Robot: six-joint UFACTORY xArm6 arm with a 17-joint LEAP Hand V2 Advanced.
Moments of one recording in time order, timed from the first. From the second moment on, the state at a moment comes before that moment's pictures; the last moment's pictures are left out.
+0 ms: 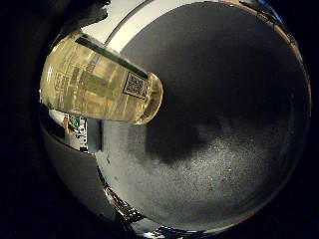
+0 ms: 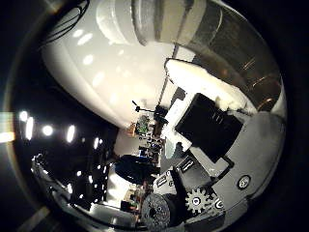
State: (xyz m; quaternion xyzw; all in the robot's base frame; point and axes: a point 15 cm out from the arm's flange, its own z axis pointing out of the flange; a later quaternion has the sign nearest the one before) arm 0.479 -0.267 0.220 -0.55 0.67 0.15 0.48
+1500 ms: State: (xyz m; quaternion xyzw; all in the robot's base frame) arm 0.467 -0.173 0.342 -0.68 0.61 0.14 0.39
